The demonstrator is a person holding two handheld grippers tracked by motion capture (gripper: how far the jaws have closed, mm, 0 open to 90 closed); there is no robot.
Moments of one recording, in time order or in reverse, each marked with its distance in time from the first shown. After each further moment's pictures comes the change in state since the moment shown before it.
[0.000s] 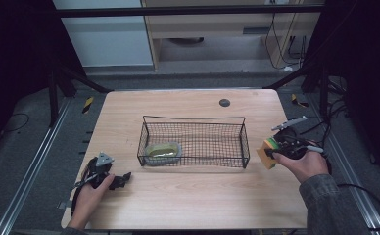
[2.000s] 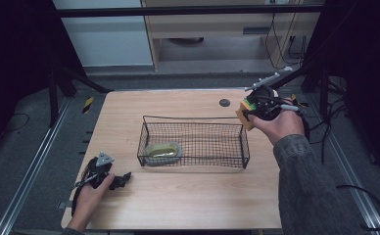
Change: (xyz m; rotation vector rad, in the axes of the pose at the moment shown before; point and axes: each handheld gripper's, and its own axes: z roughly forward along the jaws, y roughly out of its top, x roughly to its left) left arm 0.000 0.000 0.000 -0.001 0.004 -0.002; right arm 0.040 0.116 -0.033 -0.138 -0.081 -0.125
